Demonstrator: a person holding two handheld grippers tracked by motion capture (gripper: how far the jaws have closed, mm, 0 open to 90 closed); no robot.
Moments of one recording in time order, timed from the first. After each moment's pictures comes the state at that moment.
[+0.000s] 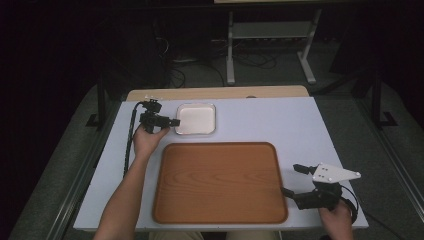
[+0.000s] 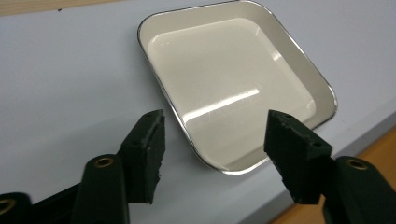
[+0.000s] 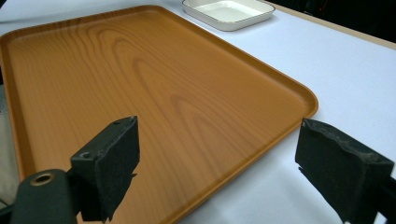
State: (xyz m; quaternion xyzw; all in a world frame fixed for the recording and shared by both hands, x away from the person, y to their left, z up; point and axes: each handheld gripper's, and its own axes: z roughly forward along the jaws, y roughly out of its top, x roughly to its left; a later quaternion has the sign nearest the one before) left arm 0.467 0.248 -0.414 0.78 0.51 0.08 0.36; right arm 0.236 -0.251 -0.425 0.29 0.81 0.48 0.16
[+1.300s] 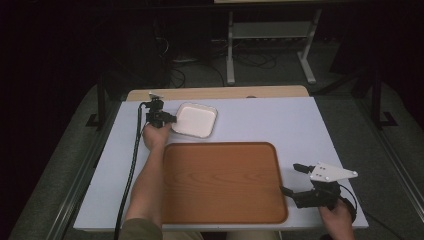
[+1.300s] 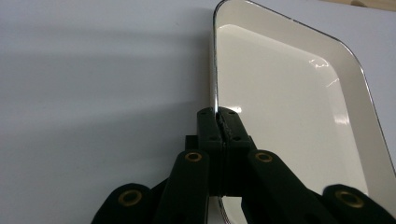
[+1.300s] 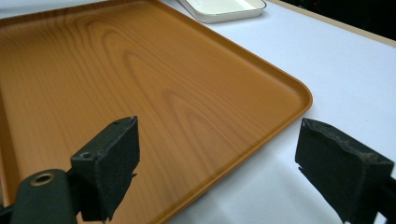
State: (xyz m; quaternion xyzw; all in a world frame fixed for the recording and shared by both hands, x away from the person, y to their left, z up) left arm 0.498 0.245 -0.439 0.70 0.63 0.06 0.34; right arm 0.238 -0.249 -0.427 0.30 0.82 0.47 0.17
